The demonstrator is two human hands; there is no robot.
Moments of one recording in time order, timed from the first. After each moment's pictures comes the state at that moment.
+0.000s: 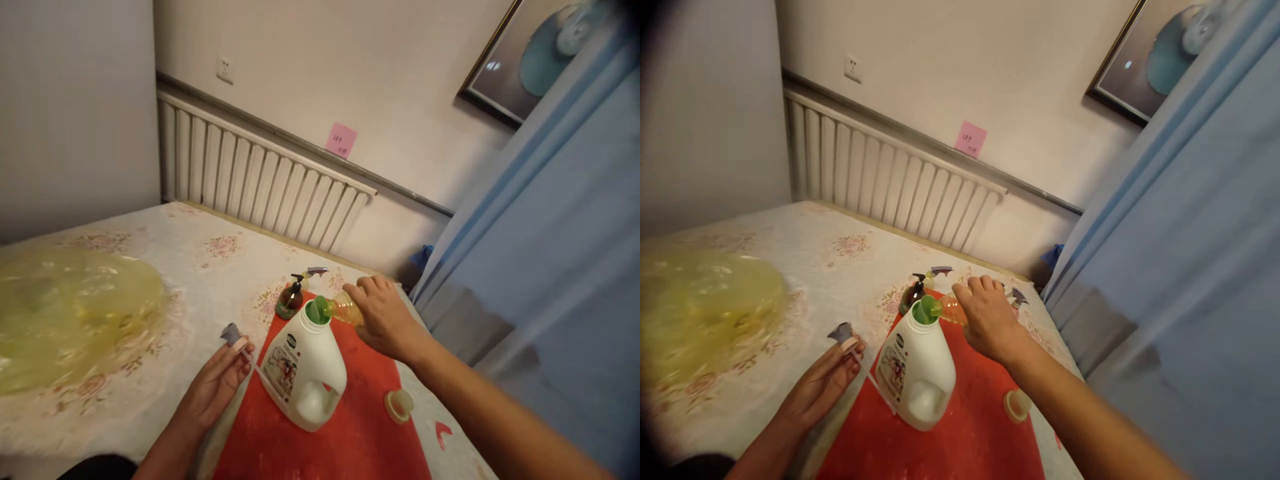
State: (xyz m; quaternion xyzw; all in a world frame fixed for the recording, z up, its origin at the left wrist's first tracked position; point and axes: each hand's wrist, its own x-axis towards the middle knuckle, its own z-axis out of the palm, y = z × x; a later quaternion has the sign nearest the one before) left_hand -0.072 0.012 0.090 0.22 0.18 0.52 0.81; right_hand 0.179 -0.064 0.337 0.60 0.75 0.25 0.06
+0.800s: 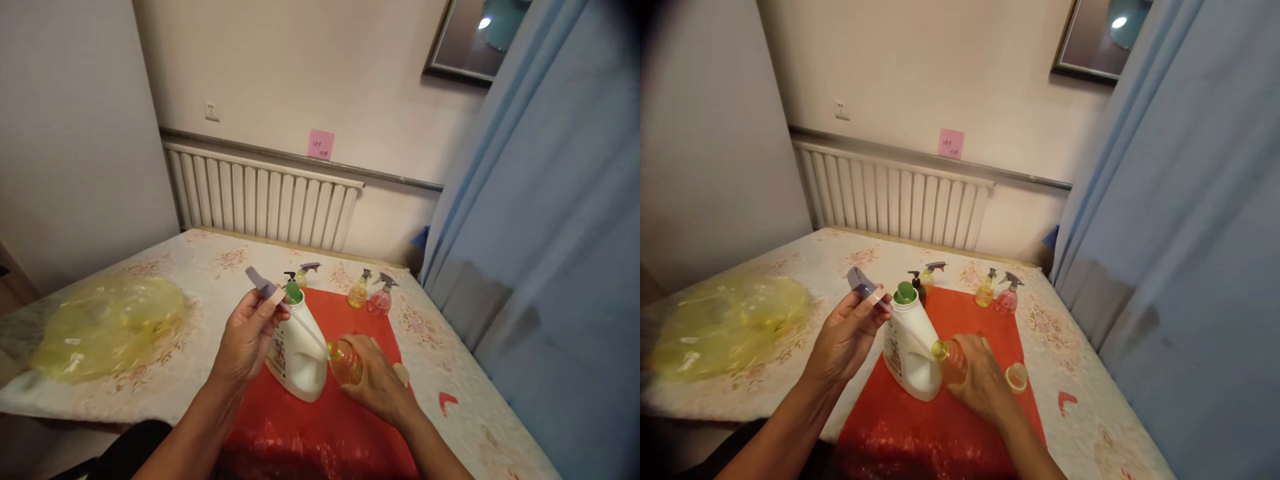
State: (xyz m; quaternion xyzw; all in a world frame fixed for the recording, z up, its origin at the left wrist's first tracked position) left_hand 0.008 -0.078 0.281 0.40 0.16 0.62 0.66; right_hand 0.220 -0.179 0.227 0.64 0.70 -0.08 -0.30
